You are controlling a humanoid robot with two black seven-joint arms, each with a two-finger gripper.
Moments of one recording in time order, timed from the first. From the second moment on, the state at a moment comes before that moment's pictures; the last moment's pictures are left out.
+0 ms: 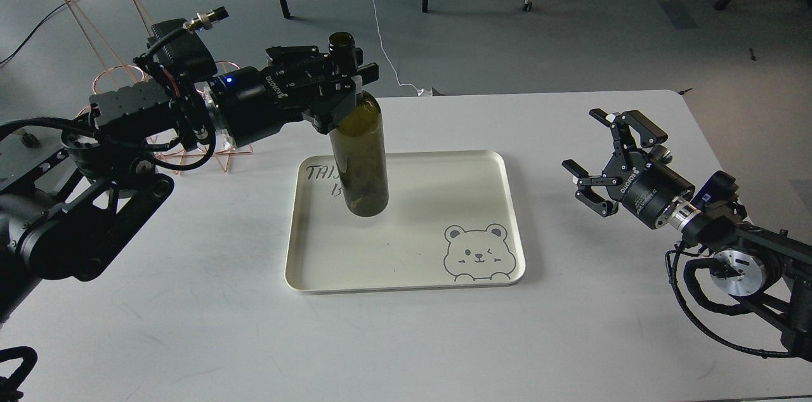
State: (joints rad) left arm -0.66 0.49 -1.04 -1.43 2.18 -0.25 -0.49; right arm 0.65 -0.62 0.27 1.00 -0.05 0.41 0.49
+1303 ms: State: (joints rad) left arm -0.93 0.78 -0.97 -1.08 2.06 -0.25 -0.49; right arm 0.64 -0.61 0.26 1.00 -0.05 0.38 0.49
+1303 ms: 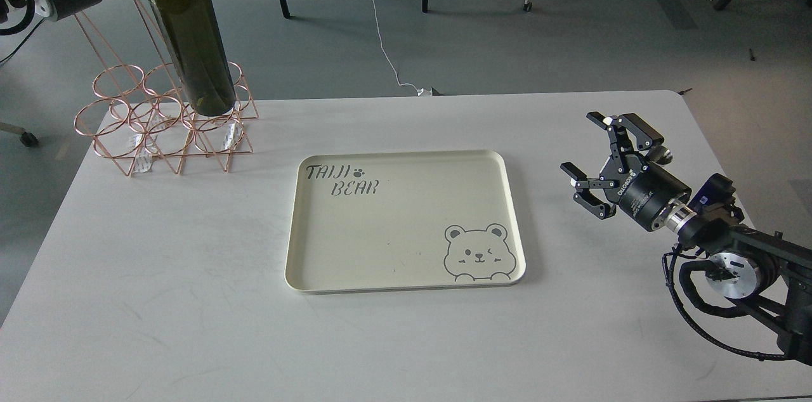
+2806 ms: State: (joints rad) left arm -0.91 0.75 -0.92 -0.99 2.06 -0.21 -0.49; right arm 0.63 -0.61 0.27 1.00 -0.06 0.38 0.49
